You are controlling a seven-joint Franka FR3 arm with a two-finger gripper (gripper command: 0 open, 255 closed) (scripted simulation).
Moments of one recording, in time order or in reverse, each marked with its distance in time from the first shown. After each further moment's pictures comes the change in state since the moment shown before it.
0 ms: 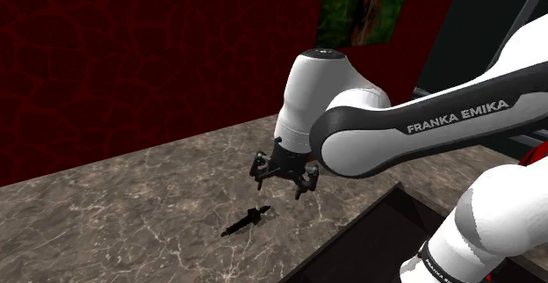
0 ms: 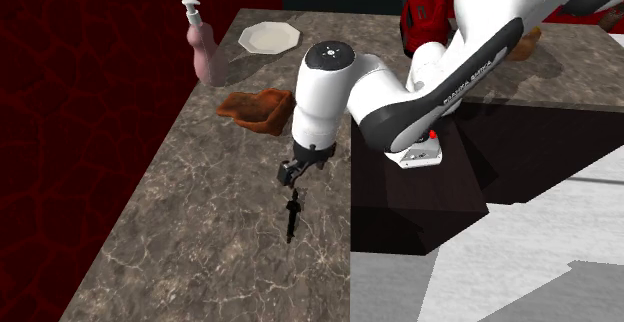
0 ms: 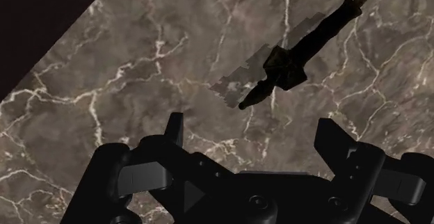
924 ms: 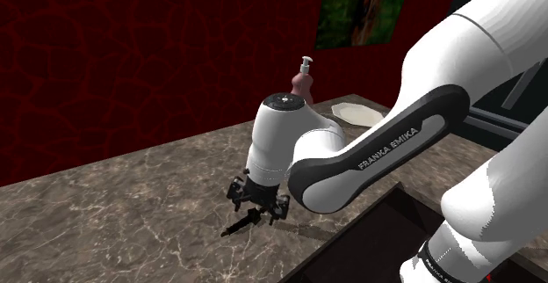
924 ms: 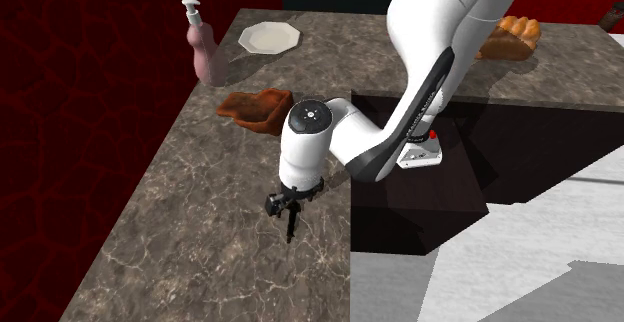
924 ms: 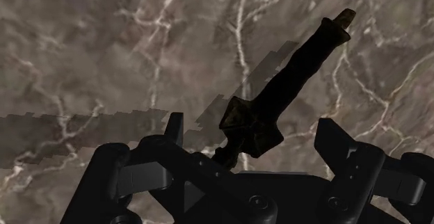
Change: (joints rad) arm -0.299 0.385 0.349 0.061 -0.345 0.281 0.443
